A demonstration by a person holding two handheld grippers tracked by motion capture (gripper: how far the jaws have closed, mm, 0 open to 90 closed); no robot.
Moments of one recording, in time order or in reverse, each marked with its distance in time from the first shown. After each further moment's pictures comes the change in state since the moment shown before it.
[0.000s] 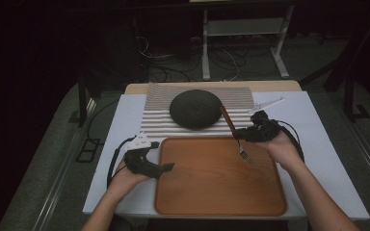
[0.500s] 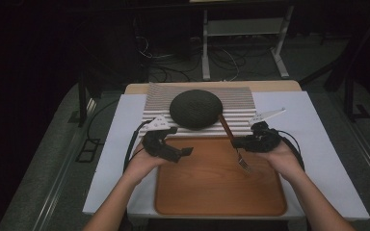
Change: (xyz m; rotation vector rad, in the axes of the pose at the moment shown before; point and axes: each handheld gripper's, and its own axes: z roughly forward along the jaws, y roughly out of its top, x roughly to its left) left arm -0.011 0.068 0.038 -0.033 -0.067 0.032; right arm 0.015 -0.019 -0.002 -0.035 0.043 -0.037
